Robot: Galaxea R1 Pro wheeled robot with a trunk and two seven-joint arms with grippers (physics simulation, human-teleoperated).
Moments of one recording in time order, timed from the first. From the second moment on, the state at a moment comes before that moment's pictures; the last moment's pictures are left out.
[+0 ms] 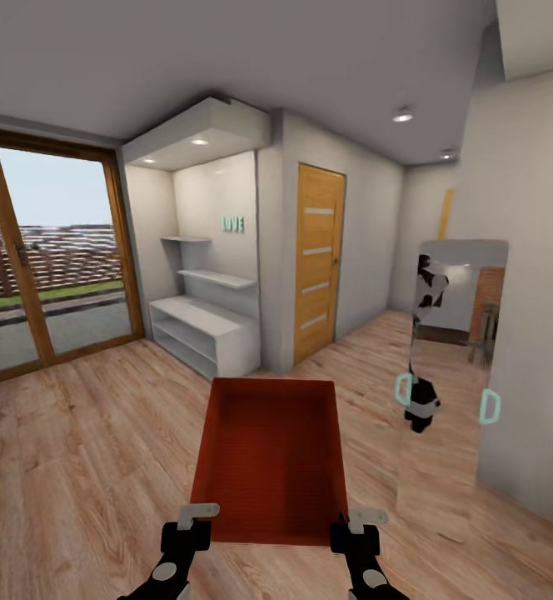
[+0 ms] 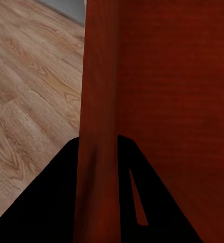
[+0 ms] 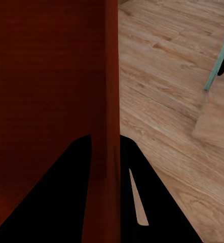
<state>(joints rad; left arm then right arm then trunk) -0.48 -0.09 -0.08 -0.26 0.01 -0.29 0.19 -0.50 0.14 0.12 -0.16 -0.05 -0.39 -0.22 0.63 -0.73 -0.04</state>
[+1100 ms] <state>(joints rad) -0.48 -0.09 -0.08 -0.26 0.01 -0.29 0.19 -0.50 0.14 0.12 -0.16 -0.05 -0.39 -0.22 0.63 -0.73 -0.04</state>
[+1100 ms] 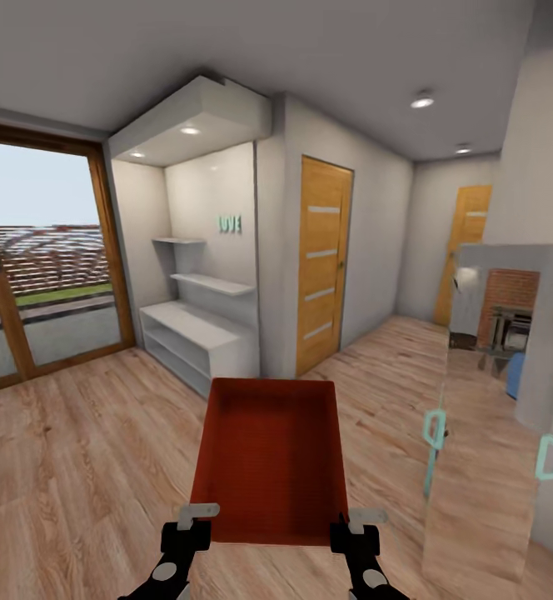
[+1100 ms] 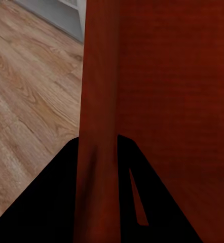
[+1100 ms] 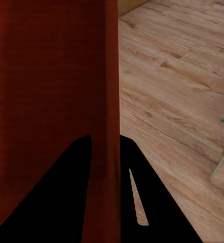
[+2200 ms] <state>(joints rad) -0.48 -0.09 -0.08 -0.26 0.01 -0.29 0.19 -0.50 0.14 0.12 -0.16 -0.05 -0.39 -0.22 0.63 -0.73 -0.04</state>
